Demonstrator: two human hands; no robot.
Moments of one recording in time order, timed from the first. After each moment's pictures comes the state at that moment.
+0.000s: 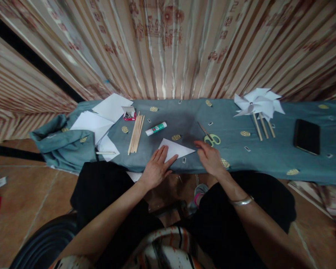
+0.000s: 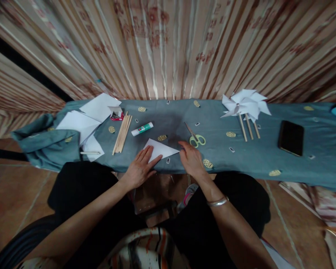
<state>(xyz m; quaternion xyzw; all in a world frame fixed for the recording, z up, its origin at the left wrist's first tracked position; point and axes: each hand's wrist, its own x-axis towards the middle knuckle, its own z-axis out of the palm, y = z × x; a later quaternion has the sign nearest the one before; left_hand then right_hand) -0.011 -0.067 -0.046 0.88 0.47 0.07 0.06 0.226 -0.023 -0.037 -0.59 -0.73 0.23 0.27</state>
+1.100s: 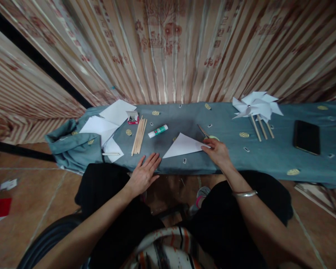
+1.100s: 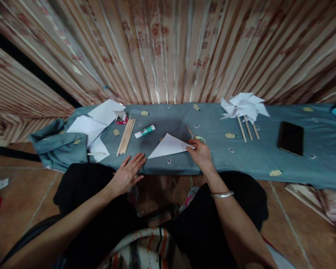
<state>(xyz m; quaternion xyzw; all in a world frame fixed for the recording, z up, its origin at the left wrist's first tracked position) -0.060 -0.095 -0.036 0.87 0.48 0.04 0.05 0.254 0.003 -0.044 -0.67 -0.56 0.32 0.36</state>
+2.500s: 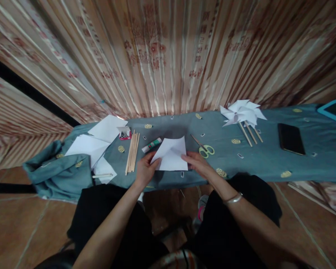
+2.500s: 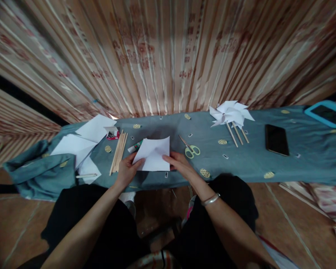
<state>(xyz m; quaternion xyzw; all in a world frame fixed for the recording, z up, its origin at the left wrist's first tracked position) -0.024 -0.006 -0.035 0.55 0.58 0.44 0.41 0.196 0.006 -0.028 -0.48 -0.39 0.69 0.37</state>
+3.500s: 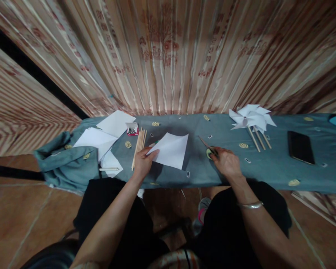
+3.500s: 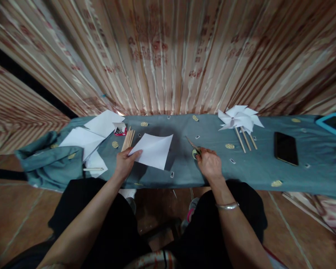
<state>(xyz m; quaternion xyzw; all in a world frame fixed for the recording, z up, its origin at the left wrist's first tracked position) -0.048 0.003 -0.027 0.45 0.59 0.54 0.39 0.255 0.006 -0.023 -0.69 -0.72 -0.01 0.08</state>
